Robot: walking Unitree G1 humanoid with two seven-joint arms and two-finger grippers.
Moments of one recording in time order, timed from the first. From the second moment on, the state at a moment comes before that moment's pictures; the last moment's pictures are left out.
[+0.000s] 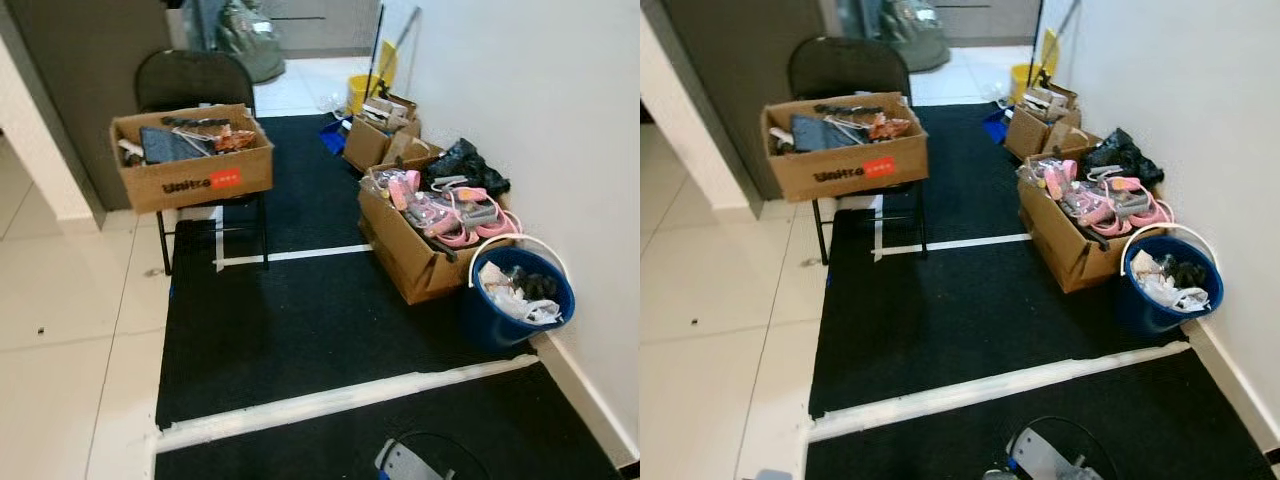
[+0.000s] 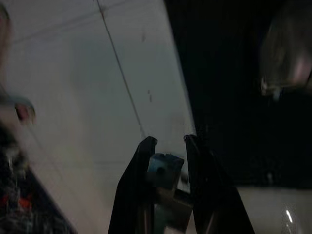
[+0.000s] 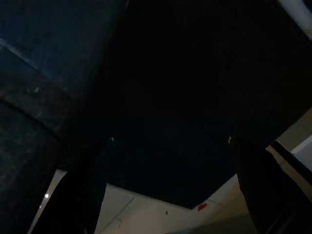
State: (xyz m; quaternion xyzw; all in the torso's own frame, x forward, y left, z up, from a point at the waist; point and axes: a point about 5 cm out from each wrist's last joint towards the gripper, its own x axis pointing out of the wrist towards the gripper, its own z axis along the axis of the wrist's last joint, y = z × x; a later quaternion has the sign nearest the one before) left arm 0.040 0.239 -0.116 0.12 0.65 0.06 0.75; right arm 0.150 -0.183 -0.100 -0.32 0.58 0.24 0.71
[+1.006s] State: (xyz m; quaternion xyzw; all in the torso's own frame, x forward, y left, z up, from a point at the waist) left arm 0.214 0.352 0.010 0.25 0.29 0.28 0.88; right arm 0.152 -0.184 -0.099 -0.32 0.58 0.24 0.71
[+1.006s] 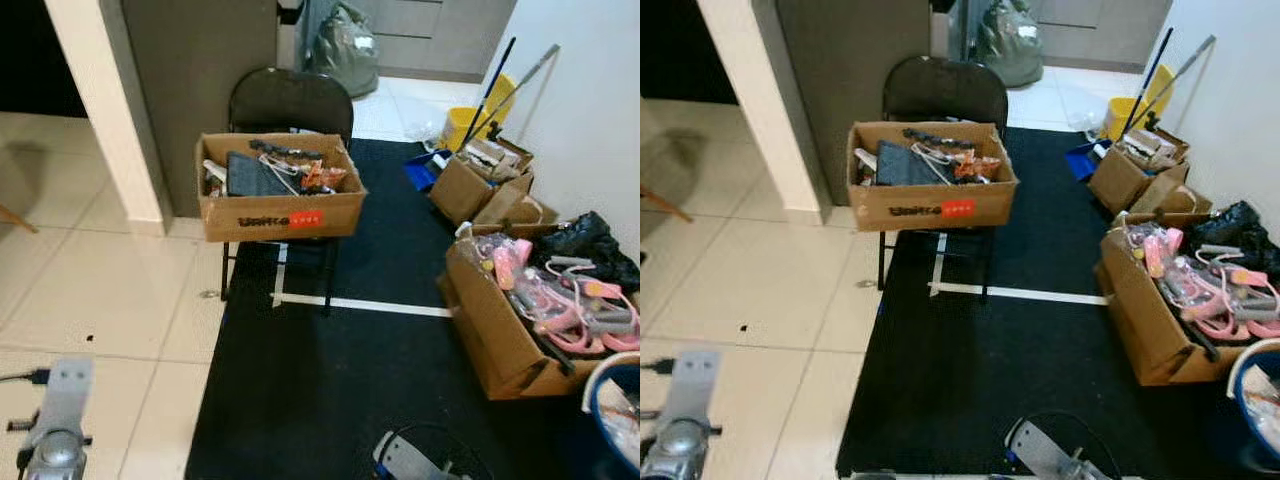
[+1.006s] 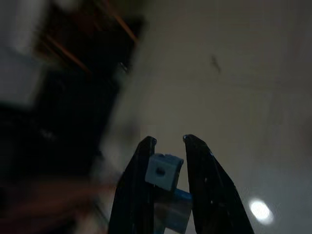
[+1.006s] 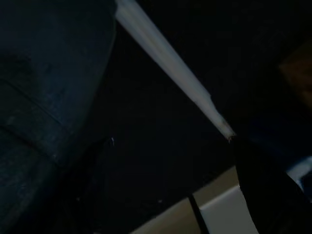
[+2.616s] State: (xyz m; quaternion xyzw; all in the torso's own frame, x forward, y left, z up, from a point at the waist) left arm 0.306 0.256 0.148 -0.06 -0.13 -0.03 0.99; right arm 0.139 -0.189 -0.103 -0.33 0.58 0.24 0.71
